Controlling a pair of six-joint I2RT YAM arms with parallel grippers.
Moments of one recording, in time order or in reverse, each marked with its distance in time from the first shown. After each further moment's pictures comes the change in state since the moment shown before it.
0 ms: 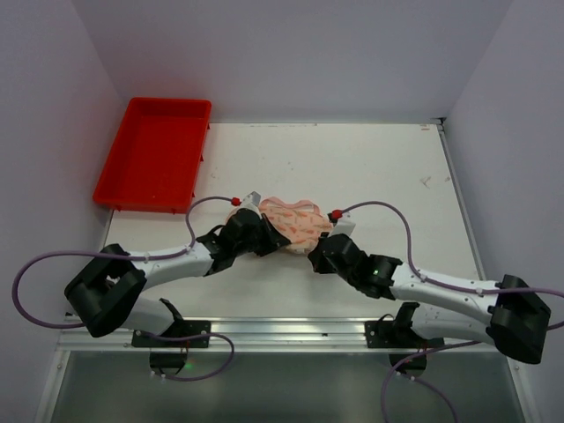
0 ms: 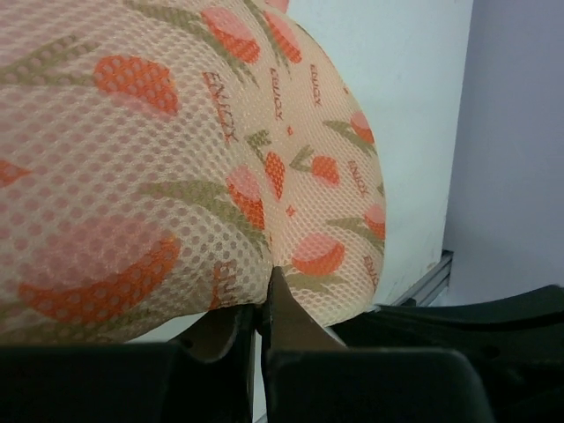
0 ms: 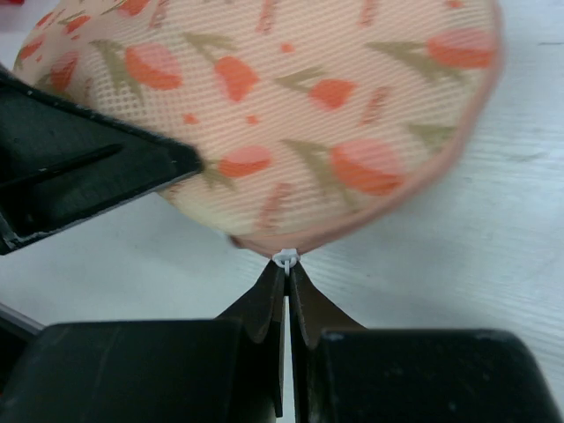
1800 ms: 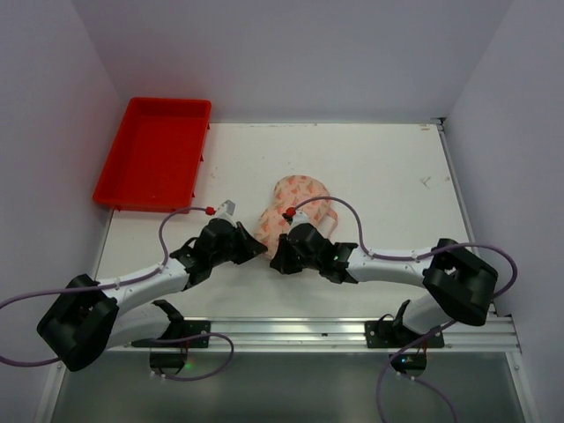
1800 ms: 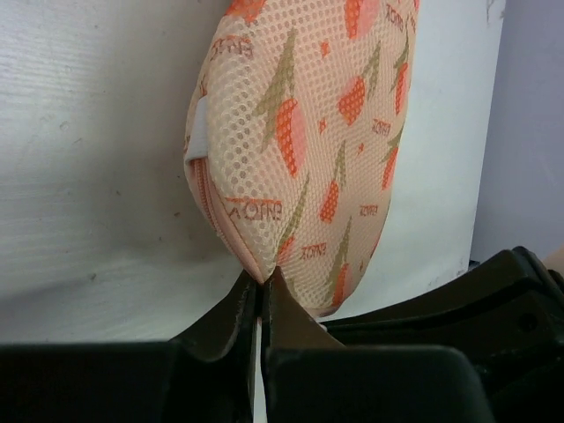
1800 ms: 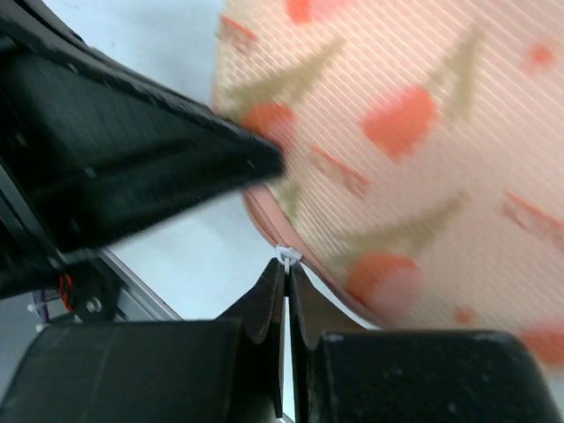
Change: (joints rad) left arm 0.132 -0.249 -0.208 -0.045 0.039 0.087; right arm -0.007 0.396 0.198 0.216 -0.370 -0.065
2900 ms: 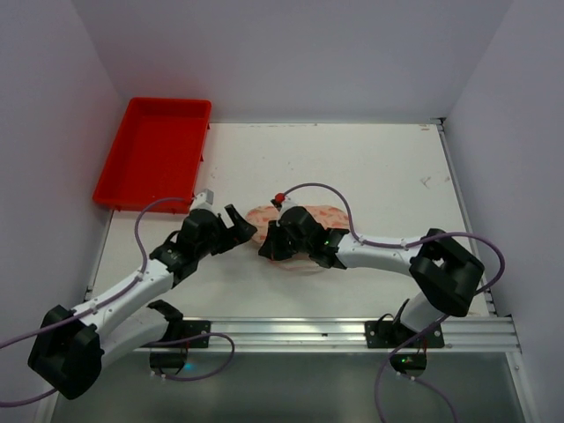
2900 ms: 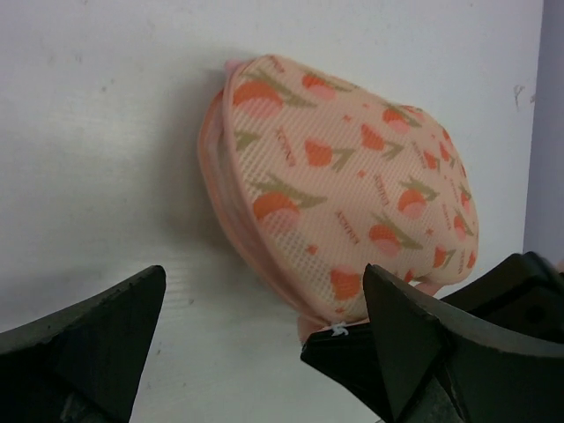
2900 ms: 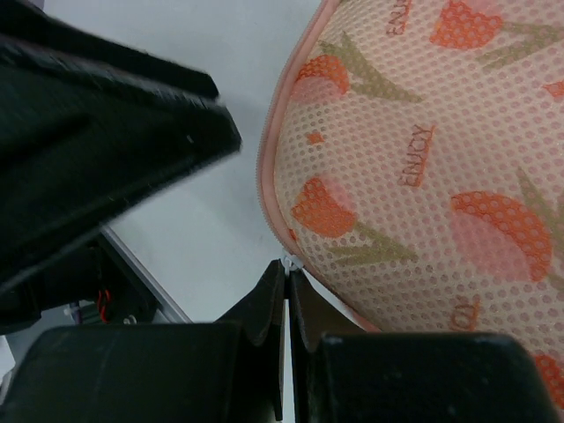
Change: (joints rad) left arm 0.138 -0.137 0.134 -0.263 -0.103 0.175; right arm -0.068 0.065 0.116 -0.013 -0.117 -0.067
